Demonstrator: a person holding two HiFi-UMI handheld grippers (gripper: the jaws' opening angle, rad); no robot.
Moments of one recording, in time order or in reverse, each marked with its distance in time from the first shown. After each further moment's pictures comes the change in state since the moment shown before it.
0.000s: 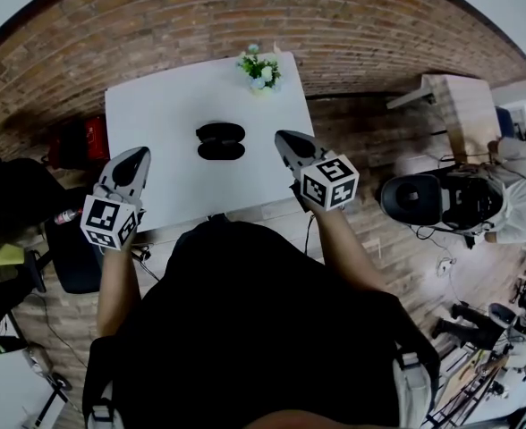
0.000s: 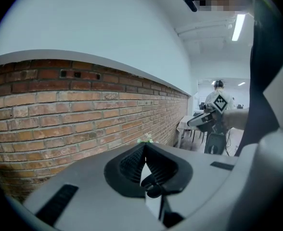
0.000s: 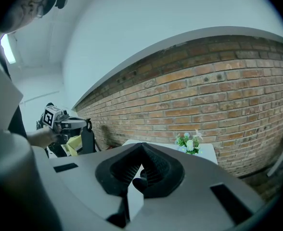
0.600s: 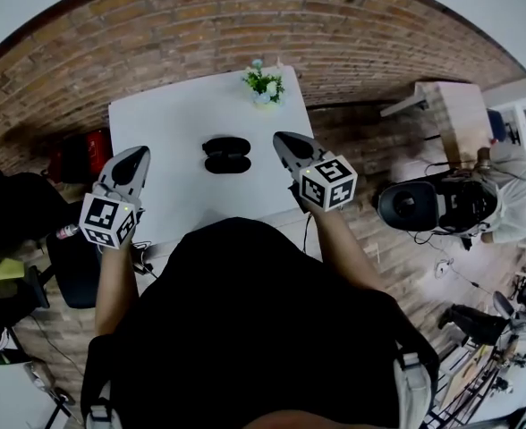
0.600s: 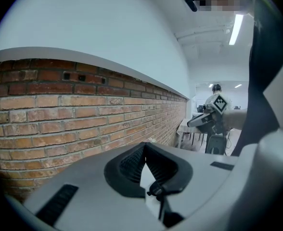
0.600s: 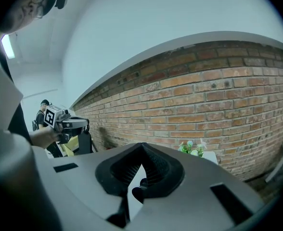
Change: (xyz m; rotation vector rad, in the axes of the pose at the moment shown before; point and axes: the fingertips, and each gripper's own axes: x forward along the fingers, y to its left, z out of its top) left arm 0.002 0.052 0.017 0.008 -0.044 -0.028; right arm 0.035 0.015 0.037 -0.031 -0.011 -0.023
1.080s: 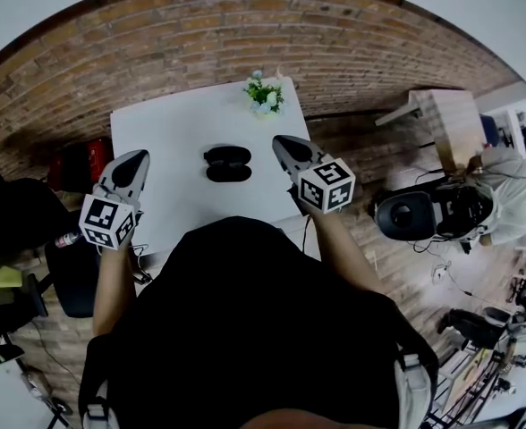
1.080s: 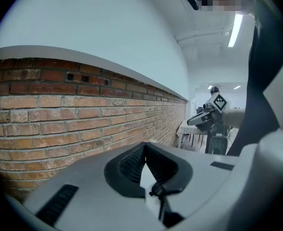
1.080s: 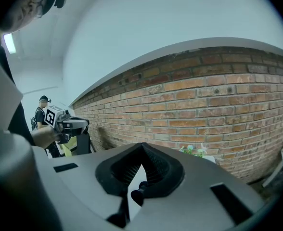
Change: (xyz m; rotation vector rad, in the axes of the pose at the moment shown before) left arm -0.008 0.016 0.000 0.001 -0.018 -0.009; right arm 0.006 0.010 0.015 -0.033 -0.008 -0.015
